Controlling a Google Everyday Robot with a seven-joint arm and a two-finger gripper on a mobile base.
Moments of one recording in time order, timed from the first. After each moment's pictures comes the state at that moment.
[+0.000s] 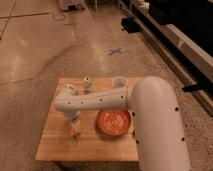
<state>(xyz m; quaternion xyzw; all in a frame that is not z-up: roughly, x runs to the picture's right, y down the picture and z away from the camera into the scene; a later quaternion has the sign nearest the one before) -0.191 0.205 0.838 -0.31 -0.13 -0.28 0.90</state>
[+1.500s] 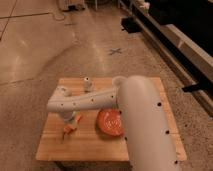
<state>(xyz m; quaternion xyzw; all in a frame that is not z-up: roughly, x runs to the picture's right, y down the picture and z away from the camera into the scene) -0.198 0.216 0.849 -0.32 -0.11 -0.35 0.88</state>
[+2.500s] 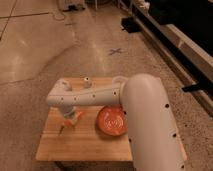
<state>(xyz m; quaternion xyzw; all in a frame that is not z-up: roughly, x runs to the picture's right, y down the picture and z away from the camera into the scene) -0.196 0.175 0.829 -0.30 -0.12 -0.33 0.89</state>
